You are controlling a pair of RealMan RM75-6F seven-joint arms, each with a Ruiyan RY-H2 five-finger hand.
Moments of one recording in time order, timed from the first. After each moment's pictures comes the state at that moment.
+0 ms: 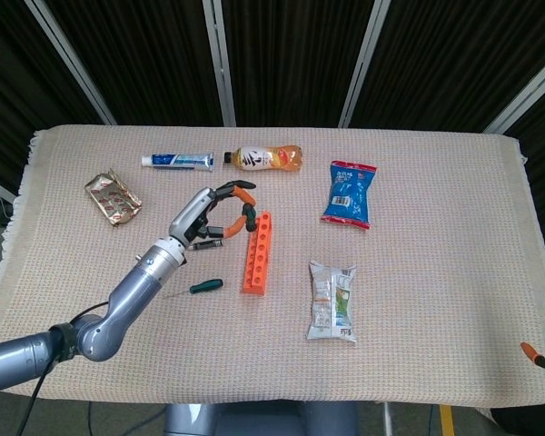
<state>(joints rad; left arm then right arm) -0.81 -1.44 -0.52 -1.67 0.94 0.70 -0.50 -0.07 -1.12 0.09 -1.44 -1.46 1.59 0.23</state>
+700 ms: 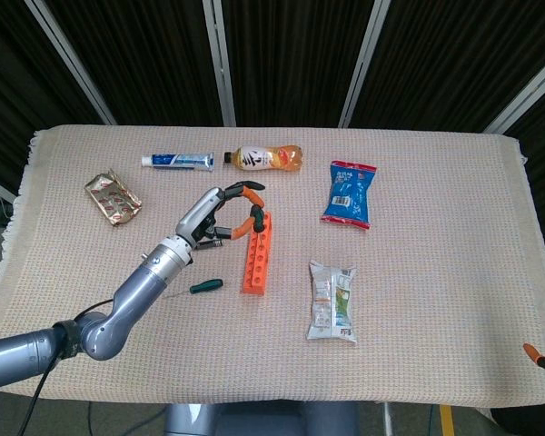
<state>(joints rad) -0.86 -1.43 -0.51 -1.68 0.92 0.70 -0.49 -0.08 -1.12 0.09 -1.43 -1.45 1.59 0.23</state>
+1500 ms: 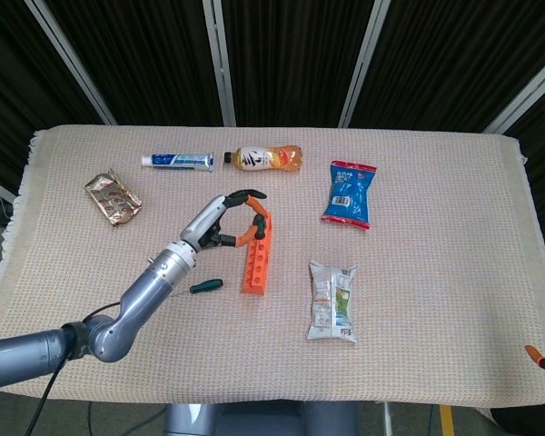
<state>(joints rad) -0.89 -1.46 -0.44 -1.65 0.91 0.74 -0.40 -0.08 -1.12 0.09 -1.42 -1.45 1.59 0.24</state>
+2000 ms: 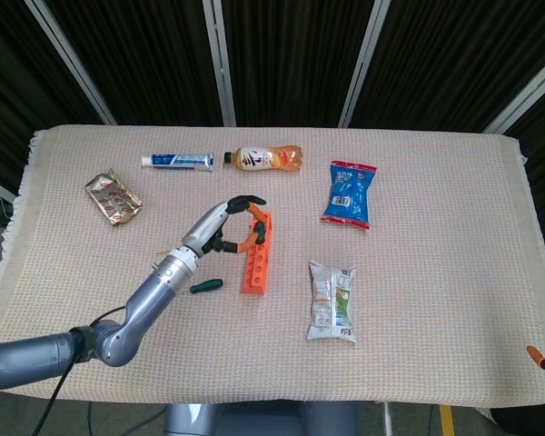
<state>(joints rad) -0.89 -1.51 -0.39 -1.62 0.95 0.80 -0.33 -0.09 -1.13 0.09 -1.42 -1.45 1.59 0.24</state>
